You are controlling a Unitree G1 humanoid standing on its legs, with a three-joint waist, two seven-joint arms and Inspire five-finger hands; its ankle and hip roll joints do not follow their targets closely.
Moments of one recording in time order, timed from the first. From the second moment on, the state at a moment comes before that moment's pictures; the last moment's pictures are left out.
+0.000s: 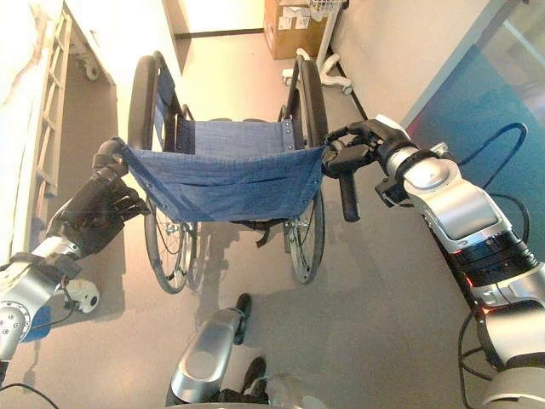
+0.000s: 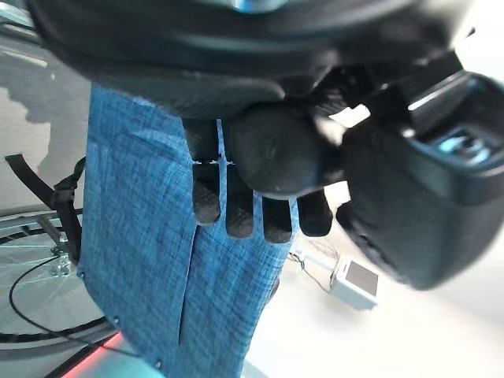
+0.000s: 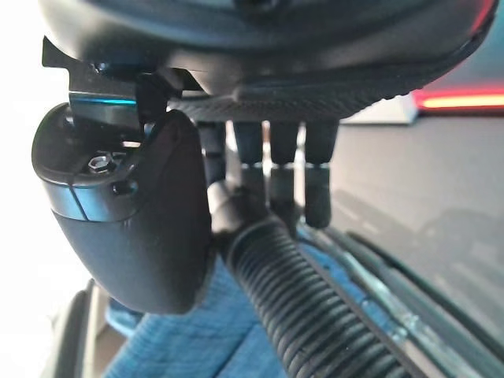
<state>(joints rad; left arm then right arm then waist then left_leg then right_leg) 0.00 0.86 0.21 -0.08 -1.11 0.32 -0.14 -0.82 -1.00 0.48 0.10 0.46 0.56 0.08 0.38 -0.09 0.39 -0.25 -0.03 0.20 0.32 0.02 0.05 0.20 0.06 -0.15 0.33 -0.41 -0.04</state>
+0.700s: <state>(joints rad) -0.10 0.93 0.27 -0.03 -1.14 0.34 -0.07 -0.87 -0.99 0.48 0.07 0.53 0.55 0.04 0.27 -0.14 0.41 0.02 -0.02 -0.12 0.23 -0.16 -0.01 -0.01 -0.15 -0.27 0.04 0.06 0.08</state>
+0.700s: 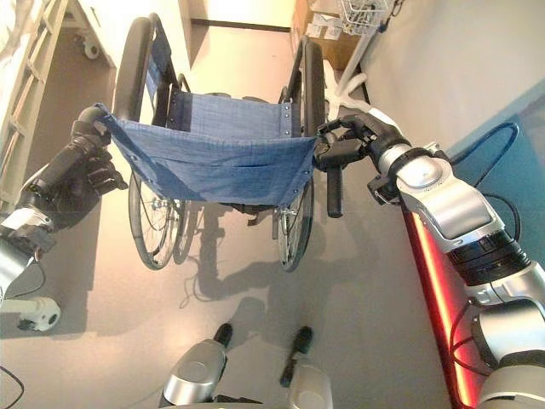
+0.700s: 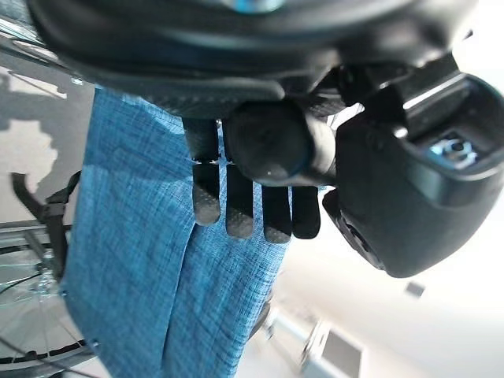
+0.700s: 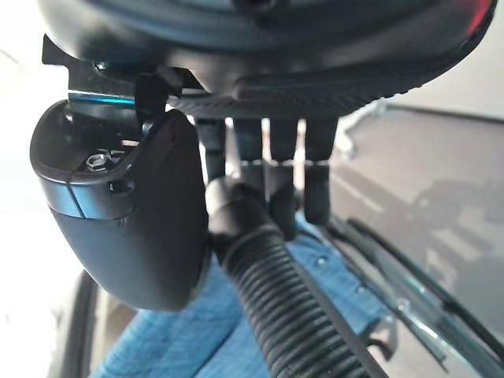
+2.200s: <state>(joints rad) 0.05 0.77 0.25 -0.16 -1.06 0.36 -0.10 -0.88 -0.93 0.51 0.11 0.35 0.63 -0.01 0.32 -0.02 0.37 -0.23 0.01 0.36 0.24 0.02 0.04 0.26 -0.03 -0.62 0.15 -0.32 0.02</state>
